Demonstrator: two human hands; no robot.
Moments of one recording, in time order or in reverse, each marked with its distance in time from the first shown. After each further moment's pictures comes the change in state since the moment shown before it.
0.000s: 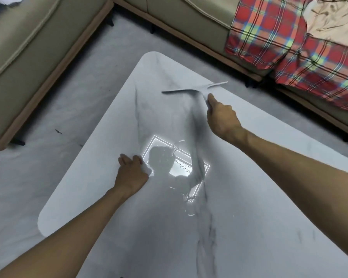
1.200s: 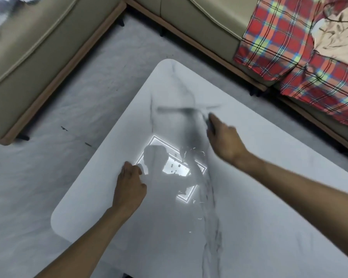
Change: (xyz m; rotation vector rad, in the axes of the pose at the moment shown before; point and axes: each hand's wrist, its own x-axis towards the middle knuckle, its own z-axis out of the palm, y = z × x) left_hand -0.032 -0.041 -0.021 -0.031 0.200 0.129; right_hand -0.054 -0.062 -0.013 0.079 -0.060 -0.061
